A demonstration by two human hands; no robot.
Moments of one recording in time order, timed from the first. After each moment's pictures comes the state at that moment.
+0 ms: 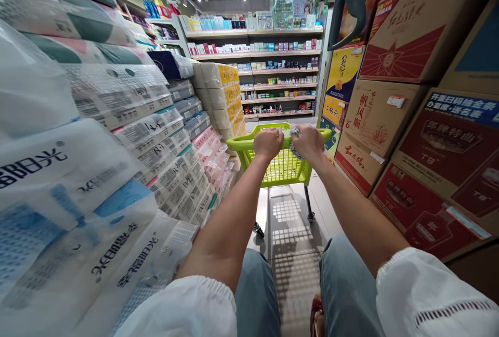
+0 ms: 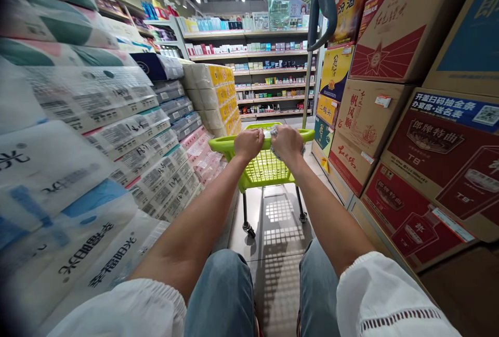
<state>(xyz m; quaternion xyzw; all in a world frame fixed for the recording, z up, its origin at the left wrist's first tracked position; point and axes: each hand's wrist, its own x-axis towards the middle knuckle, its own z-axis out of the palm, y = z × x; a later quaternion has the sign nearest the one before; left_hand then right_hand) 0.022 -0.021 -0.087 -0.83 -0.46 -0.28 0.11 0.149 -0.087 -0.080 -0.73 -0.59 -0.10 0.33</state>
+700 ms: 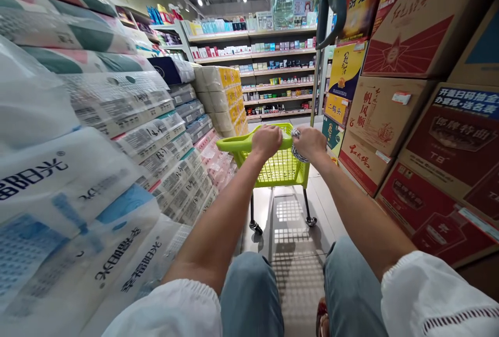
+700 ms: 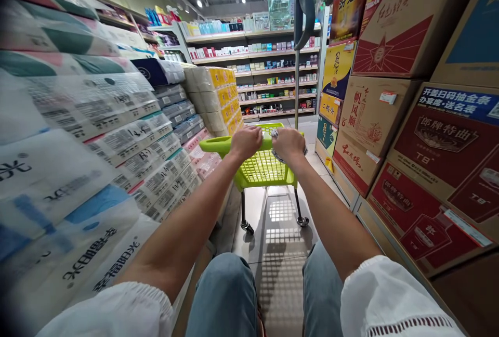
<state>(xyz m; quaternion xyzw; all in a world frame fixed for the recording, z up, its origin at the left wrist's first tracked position) 0.023 -0.011 -0.073 -0.86 -0.41 -0.27 0.13 0.157 -0.081 -0.078 -0.75 -0.59 -0.11 0.29</state>
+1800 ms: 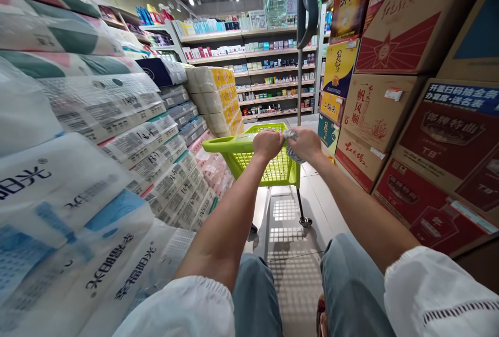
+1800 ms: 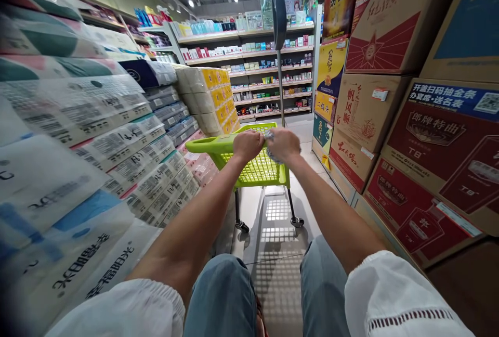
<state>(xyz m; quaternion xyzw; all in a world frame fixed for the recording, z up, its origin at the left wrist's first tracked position) 0.037 -0.015 -0.086 -0.86 -0.42 -0.22 0.16 0.171 -0.087 -0.086 -0.70 -0.62 -0.07 0.34</state>
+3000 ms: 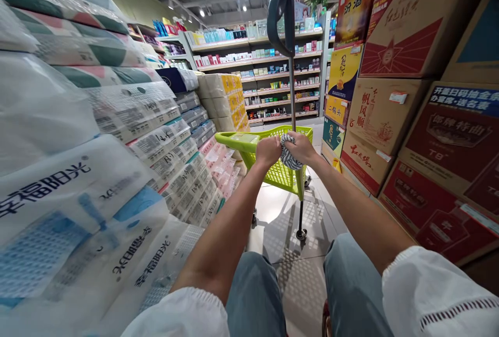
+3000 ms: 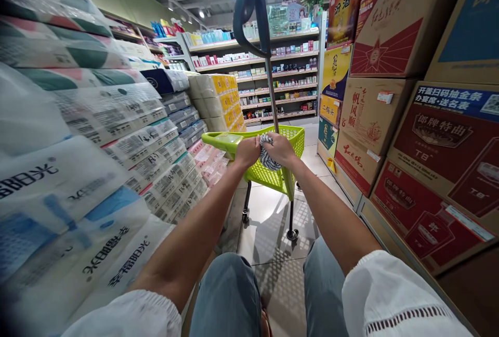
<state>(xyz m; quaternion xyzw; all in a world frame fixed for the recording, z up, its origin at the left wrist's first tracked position) 0.016 -0.030 -0.088 -0.83 -0.48 -0.28 0.05 0.154 -0.078 -0.094 -0.57 -0.69 0.04 0.45</state>
